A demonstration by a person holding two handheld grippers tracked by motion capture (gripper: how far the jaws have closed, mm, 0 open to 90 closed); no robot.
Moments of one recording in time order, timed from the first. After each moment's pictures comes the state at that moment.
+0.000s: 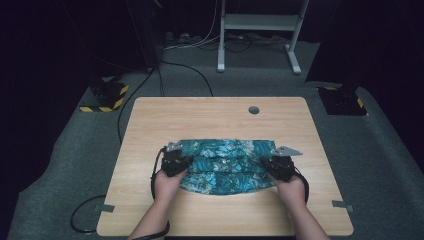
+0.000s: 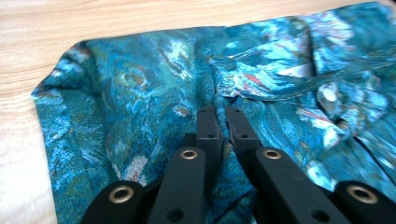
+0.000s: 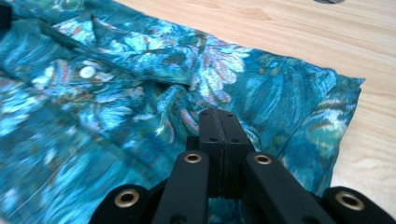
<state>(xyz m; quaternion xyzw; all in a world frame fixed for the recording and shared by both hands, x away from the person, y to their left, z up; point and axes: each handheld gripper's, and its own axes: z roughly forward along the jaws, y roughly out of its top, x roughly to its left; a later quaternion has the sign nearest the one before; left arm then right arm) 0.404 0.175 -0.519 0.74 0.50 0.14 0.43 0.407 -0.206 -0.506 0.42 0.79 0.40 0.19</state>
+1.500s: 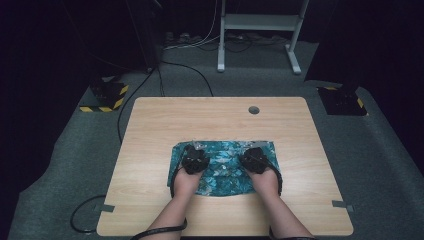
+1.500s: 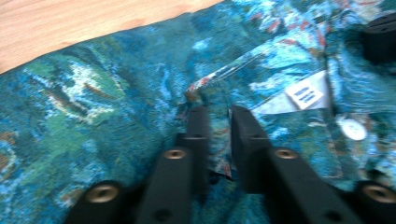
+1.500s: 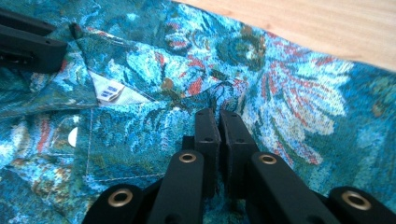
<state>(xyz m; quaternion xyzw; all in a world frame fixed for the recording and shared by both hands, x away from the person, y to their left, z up) 0.436 0.103 -0.526 0.79 0.48 0.17 0.34 0.449 -0.130 -0.524 0.44 0.81 0.35 0.17</state>
